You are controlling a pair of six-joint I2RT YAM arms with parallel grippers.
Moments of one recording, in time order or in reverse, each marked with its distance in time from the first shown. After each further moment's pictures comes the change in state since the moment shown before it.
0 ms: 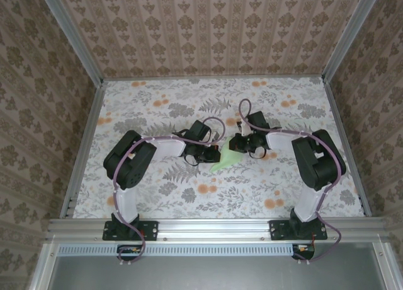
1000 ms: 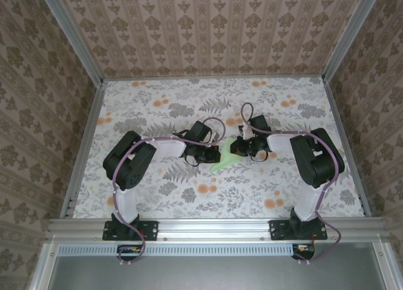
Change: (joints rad) left arm -0.008 -0.009 -0.008 0.000 -0.031 -0.010; right arm -0.042 0.047 -0.029 0.043 -0.037 0.019
